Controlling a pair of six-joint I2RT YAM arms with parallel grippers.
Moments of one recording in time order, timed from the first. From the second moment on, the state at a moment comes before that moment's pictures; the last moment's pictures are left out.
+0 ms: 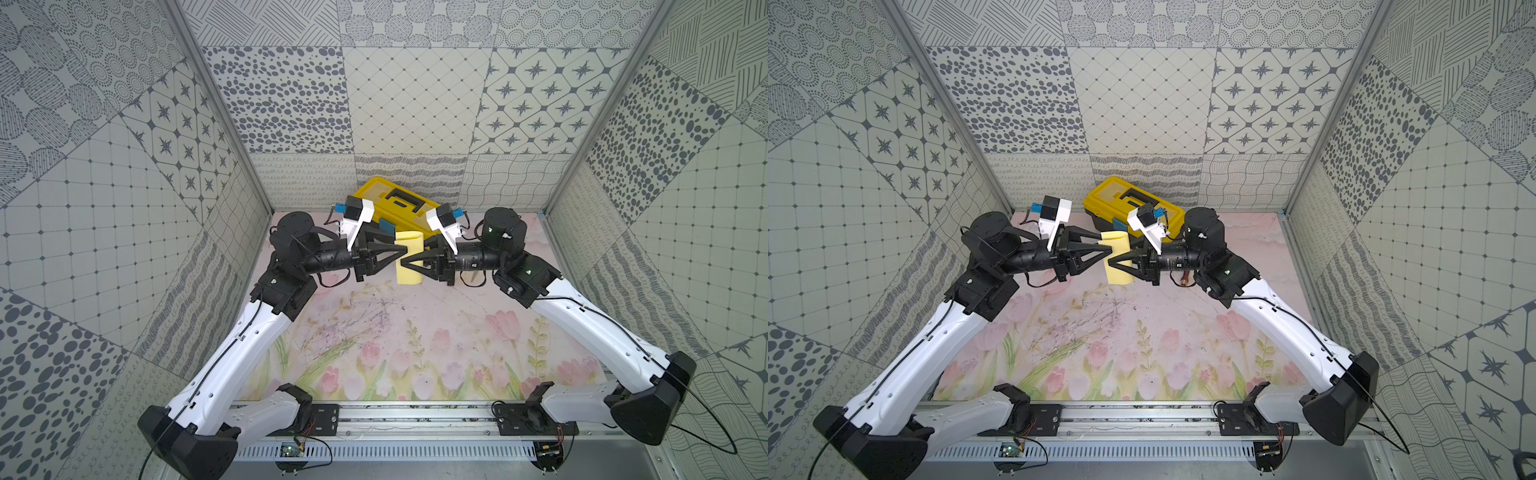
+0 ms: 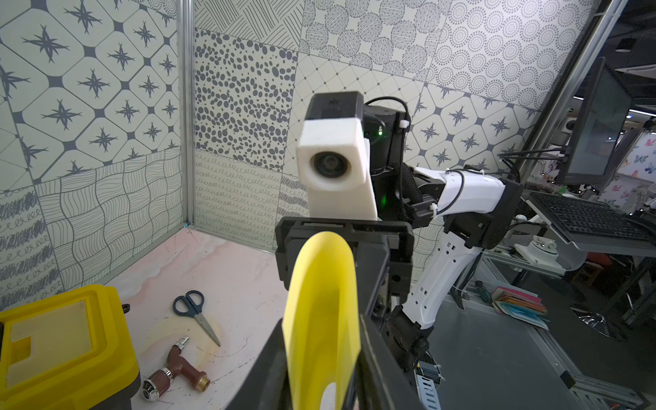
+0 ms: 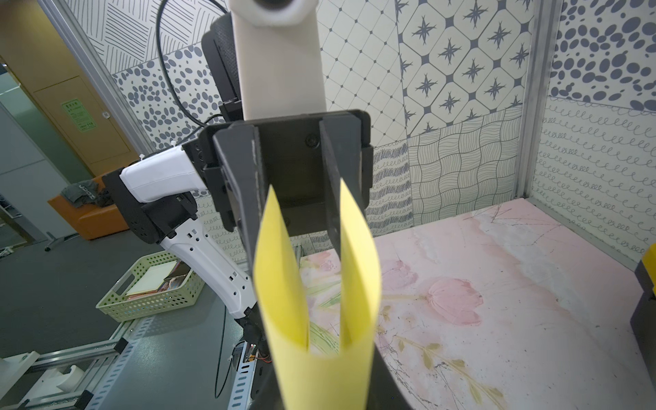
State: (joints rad) left arm -0.40 1.13 1.25 -0.05 0.97 -0.20; right arm 0.69 1.32 1.34 -0.13 -0.87 0.14
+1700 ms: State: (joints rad) left arm -0.40 1.12 1.22 -0.06 0.95 -0.16; right arm 0.71 1.23 1.37 -0.20 -0.64 0.10
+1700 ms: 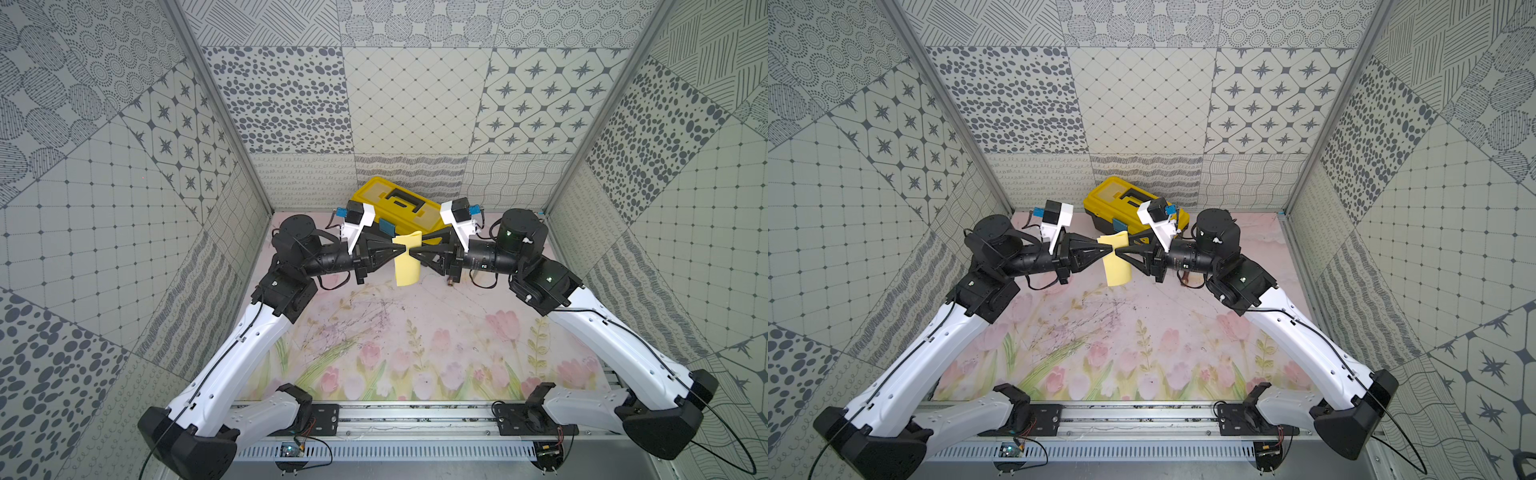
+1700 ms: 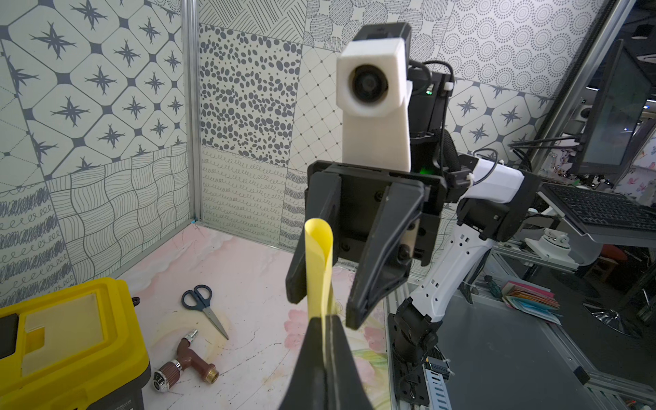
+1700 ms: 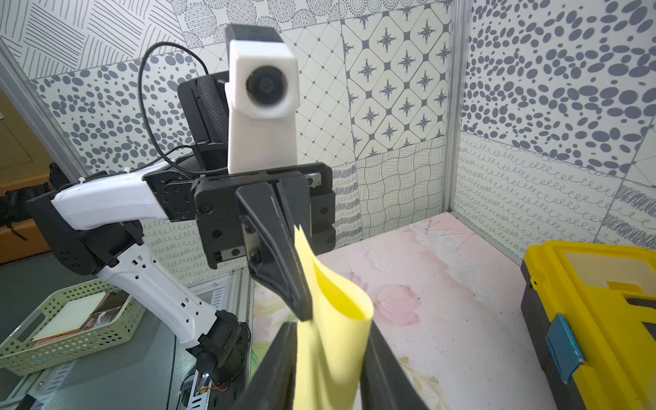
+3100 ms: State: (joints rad) left arm -0.40 1.14 1.22 -0.06 0.97 -0.16; right arm 0.71 1.23 1.37 -0.18 -0.60 0.10
